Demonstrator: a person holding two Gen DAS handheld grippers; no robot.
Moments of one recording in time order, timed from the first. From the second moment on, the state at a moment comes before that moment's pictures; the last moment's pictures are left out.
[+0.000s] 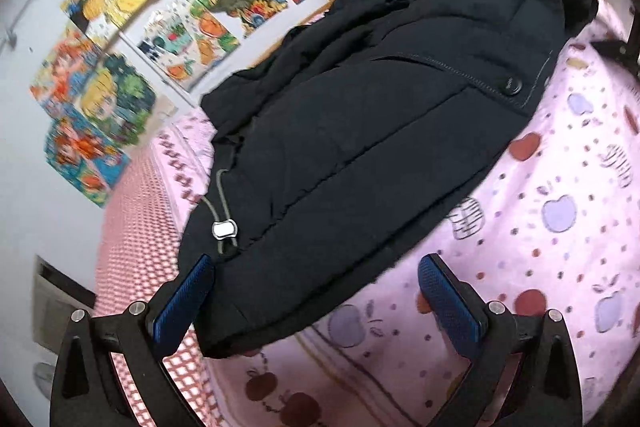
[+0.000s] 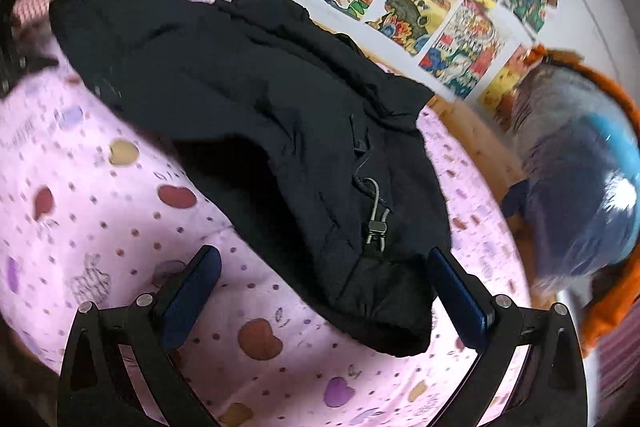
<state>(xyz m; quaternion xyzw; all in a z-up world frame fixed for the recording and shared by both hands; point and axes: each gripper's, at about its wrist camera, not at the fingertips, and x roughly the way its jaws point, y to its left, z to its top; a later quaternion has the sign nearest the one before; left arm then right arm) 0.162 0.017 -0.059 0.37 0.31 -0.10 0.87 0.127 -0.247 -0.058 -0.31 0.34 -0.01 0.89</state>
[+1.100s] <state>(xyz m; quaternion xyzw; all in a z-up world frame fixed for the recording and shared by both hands) 0.171 0.027 -0.036 0.38 0.19 0.00 0.90 0.118 -0.214 -0.055 -0.41 0.19 -0.07 0.89</state>
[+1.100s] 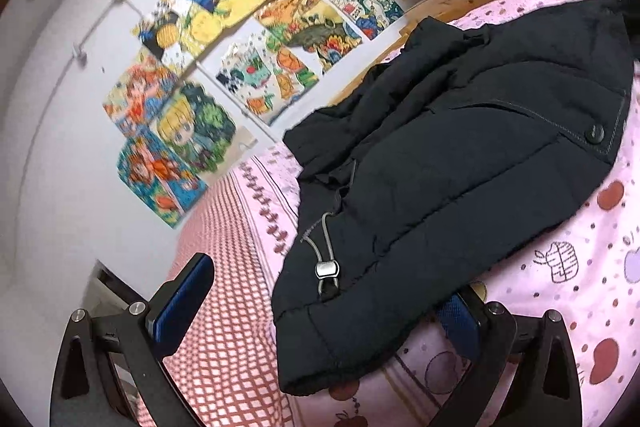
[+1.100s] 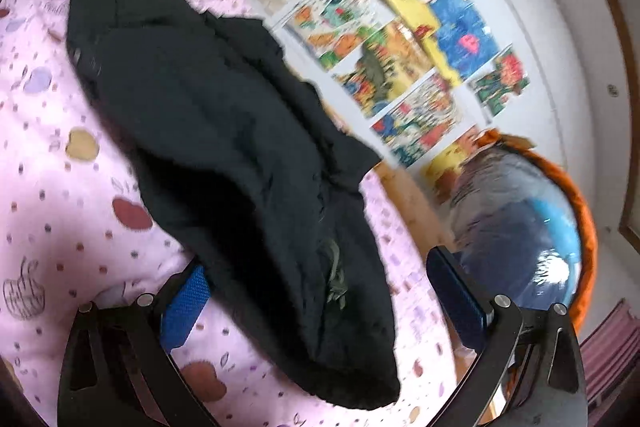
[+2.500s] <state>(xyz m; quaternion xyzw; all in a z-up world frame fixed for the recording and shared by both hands) 0.092 0.043 0.079 0.17 0.14 -0.03 0.97 0.053 -0.288 0.039 -0.08 0.08 0.03 0.99</state>
